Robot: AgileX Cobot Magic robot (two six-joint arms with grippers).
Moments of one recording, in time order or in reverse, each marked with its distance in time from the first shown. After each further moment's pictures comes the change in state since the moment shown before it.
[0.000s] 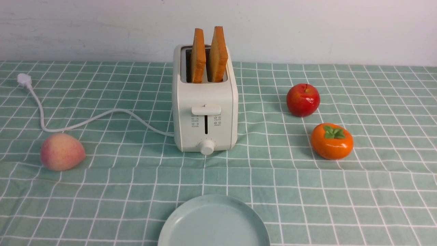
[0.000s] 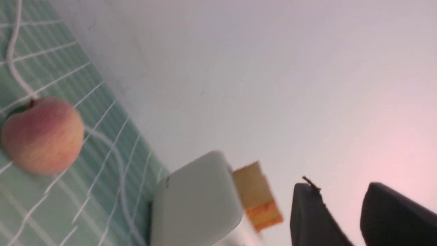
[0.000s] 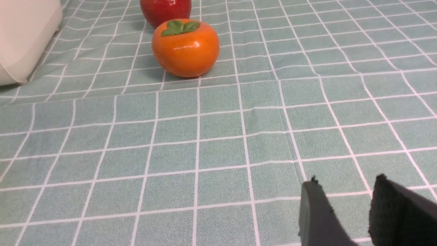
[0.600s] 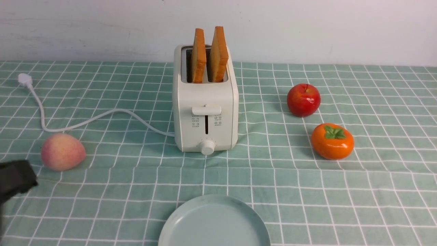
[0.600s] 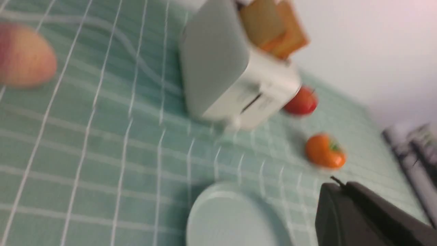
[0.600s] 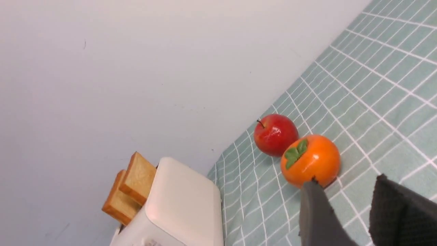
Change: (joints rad) right arm 0.000 0.000 -0.002 0.556 -0.281 0.198; left arm 0.000 0.582 -0.722 0.107 1.010 0.314
